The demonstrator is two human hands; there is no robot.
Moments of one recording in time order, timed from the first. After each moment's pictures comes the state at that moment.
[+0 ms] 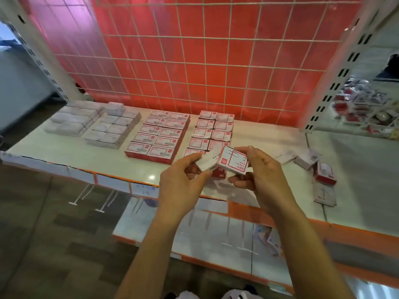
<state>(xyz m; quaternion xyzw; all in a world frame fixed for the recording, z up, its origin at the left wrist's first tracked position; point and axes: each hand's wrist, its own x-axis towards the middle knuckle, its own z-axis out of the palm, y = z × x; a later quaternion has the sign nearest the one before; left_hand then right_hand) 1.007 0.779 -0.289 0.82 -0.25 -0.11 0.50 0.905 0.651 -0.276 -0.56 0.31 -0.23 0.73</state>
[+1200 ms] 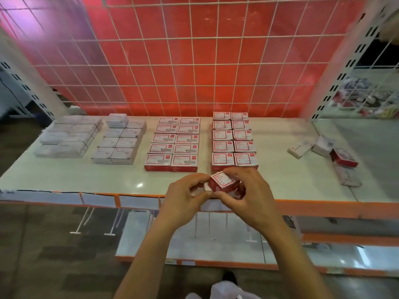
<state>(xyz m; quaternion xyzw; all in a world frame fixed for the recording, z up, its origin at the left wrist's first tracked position) 1.109 0.843 -0.326 0.77 -0.42 -0.27 0.40 0.969 0.741 -0.321 -0.86 0.32 -0.22 0.34</state>
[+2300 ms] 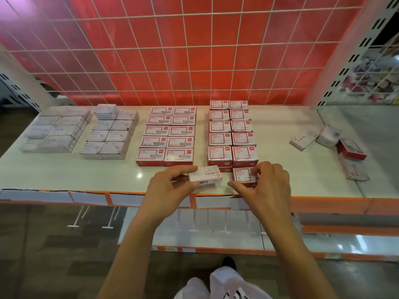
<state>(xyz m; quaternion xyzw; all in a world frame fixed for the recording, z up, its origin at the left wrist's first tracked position) 1.123 0.843 -0.322 0.75 -0.32 -0.33 0.47 0.962 0.716 -0.341 -0.80 0.54 -0.15 0.20</state>
